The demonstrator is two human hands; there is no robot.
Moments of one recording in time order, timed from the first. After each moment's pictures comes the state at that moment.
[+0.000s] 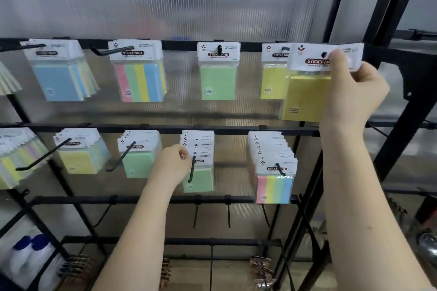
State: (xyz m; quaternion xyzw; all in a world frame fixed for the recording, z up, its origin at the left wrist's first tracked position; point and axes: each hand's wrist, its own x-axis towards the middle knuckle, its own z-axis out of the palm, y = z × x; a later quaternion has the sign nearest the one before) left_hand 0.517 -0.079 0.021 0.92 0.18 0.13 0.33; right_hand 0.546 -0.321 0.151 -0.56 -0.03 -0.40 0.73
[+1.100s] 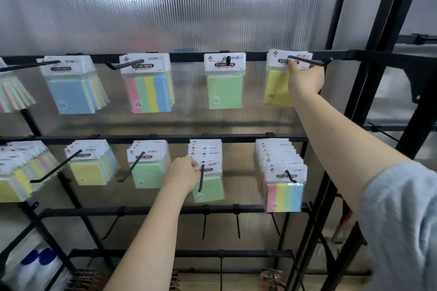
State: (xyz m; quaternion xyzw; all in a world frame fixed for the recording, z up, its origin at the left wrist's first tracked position) left_hand 0.538 -0.067 0.005 0.94 0.18 0.06 0.27; right_hand 0.672 -0.289 0.156 -0.69 0.08 -0.29 0.66
